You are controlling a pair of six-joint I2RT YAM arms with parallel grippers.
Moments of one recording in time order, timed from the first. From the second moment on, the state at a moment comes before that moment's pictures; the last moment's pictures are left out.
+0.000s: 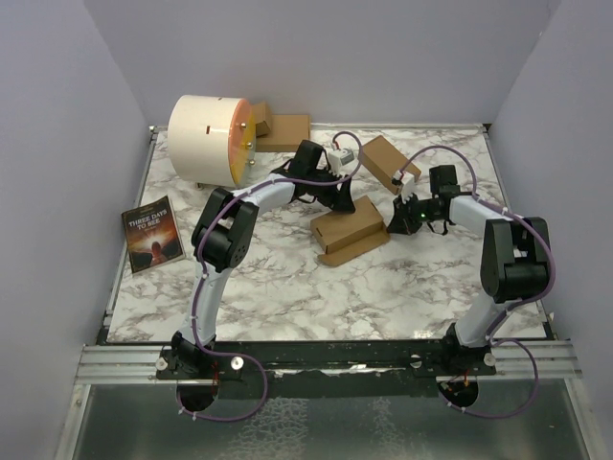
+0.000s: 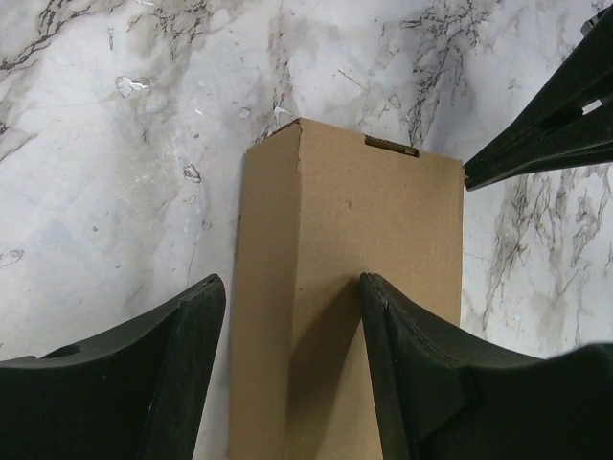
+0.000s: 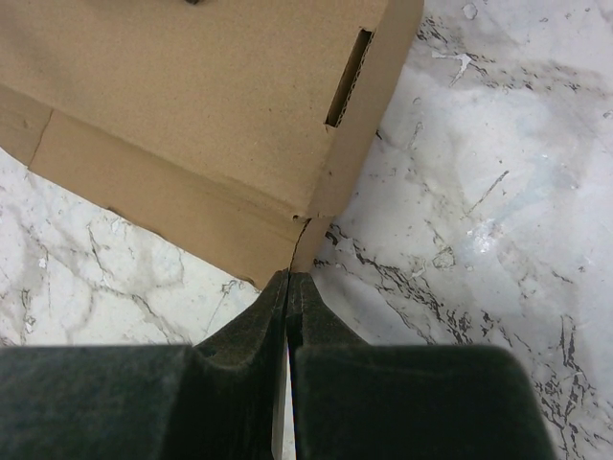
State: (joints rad) left arm -0.53 2.25 1.69 -0.15 0.70 -0.09; right arm 0.05 1.74 1.02 -0.36 -0.73 -0.52
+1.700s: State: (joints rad) left arm -0.55 2.28 1.75 -0.24 0.75 0.05; right arm 0.00 1.69 1.01 -0.39 -0.75 -0.54
